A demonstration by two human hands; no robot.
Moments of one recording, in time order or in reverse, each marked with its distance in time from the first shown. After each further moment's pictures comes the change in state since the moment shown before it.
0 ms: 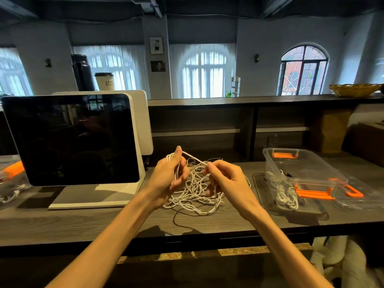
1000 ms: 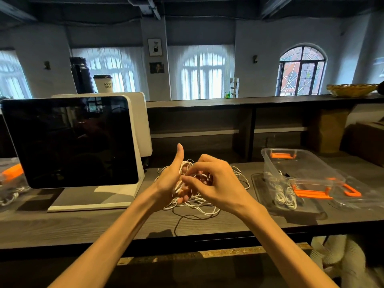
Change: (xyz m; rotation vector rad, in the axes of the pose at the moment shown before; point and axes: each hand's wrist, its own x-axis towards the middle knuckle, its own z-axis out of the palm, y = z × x) left_hand 0.000 0.002 0.008 0.214 -0.153 -0.204; right_hand 0.005 -0.023 0.012 -0.532 -0.091 -0.390
